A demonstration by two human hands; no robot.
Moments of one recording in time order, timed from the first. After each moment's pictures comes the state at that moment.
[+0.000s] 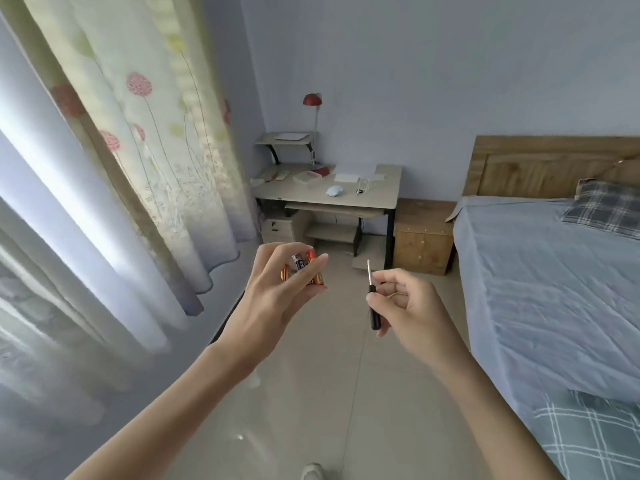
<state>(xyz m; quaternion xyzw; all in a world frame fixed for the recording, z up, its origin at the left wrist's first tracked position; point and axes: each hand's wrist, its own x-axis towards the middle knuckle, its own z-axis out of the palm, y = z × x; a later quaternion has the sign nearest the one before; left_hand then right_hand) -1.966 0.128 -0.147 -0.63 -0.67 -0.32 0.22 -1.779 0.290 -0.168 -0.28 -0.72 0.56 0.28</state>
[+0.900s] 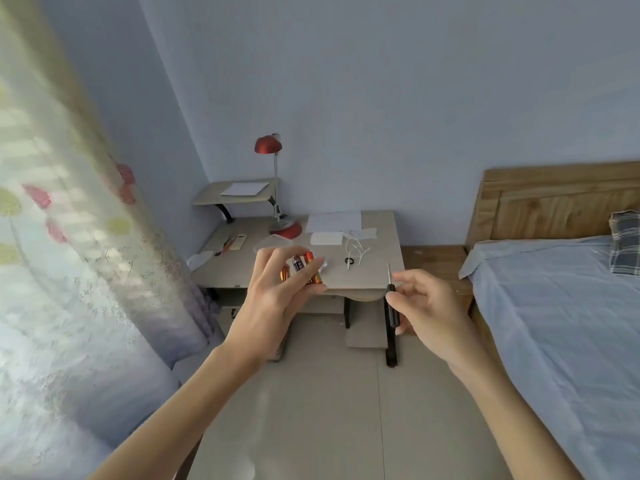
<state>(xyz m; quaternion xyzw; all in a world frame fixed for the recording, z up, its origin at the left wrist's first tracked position) -2.419 0.600 -0.152 -0.67 -0.63 -0.33 0.21 -2.184 0.733 -0.178 -0.36 -0.69 0.52 0.34</state>
